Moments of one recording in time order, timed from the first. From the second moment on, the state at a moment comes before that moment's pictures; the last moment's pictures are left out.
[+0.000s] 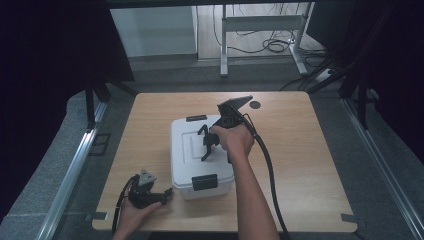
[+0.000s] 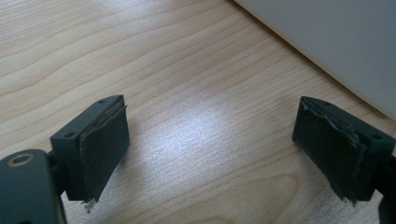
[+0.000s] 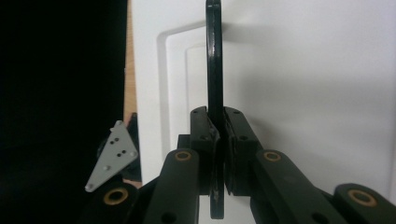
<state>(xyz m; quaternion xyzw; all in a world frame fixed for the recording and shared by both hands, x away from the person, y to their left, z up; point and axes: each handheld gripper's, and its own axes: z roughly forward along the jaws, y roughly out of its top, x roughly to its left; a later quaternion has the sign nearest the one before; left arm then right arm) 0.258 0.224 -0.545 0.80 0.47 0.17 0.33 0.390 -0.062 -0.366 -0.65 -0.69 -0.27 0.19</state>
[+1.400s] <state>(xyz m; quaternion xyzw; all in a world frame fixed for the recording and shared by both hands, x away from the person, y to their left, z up) 0.259 0.224 -0.545 0.81 0.47 0.17 0.32 0.368 -0.169 -0.375 -0.55 -0.74 -0.38 0.12</state>
